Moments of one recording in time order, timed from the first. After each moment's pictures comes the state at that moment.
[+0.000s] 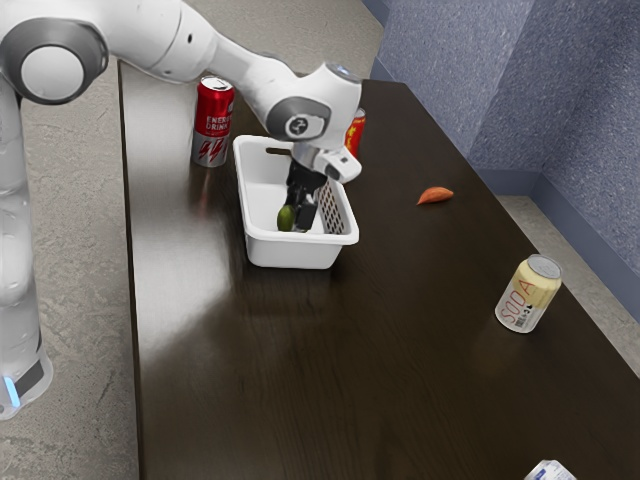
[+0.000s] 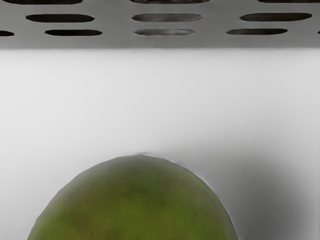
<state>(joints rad) 0.09 0.00 0.12 -2.08 0.03 2.01 0.28</state>
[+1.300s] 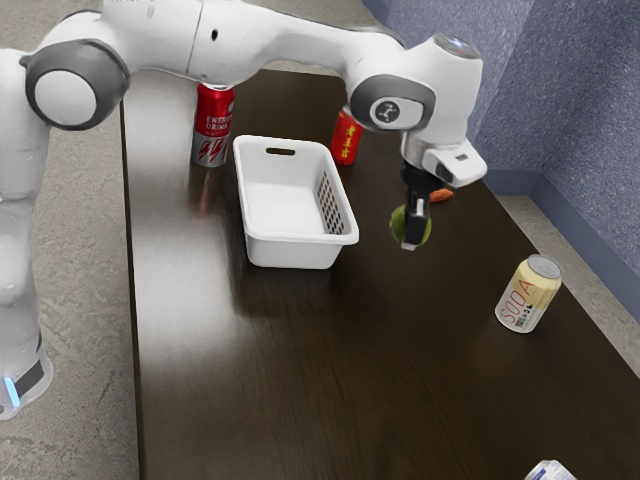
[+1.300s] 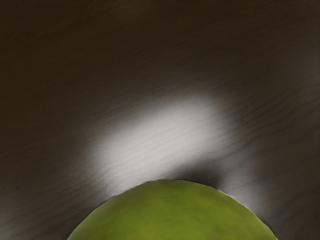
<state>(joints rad) 0.05 0.16 -0.24 -1.53 0.09 1.82 0.20</state>
